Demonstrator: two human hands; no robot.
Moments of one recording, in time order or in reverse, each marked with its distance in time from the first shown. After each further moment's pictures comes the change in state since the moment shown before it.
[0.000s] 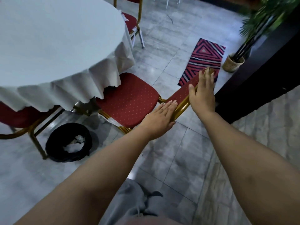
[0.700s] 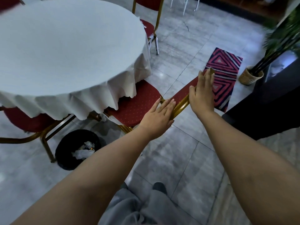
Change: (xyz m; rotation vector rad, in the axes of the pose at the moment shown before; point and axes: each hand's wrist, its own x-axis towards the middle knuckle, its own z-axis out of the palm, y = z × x) left_hand 0.017 -0.117 -0.034 0.174 0.040 -0.135; right_hand 0.088 -0.091 0.068 0.038 -0.028 -0.101
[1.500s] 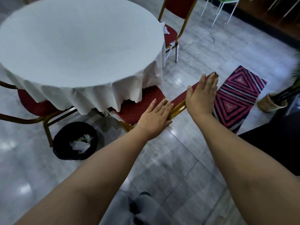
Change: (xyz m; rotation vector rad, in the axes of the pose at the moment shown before) left_hand 0.061 -0.015 -0.001 0.019 -0.021 -0.264; right_hand 0.088 0.001 0.025 -0.252 -0.056 -0.114
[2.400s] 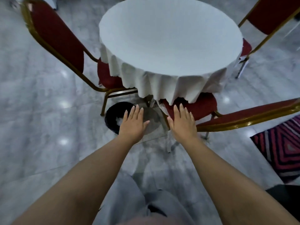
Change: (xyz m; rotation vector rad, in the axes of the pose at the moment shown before) left_hand -0.223 -0.110 0.044 -0.227 -0.165 -0.869; right_hand -0.162 -0.154 0.084 -0.025 -0.440 -0.660
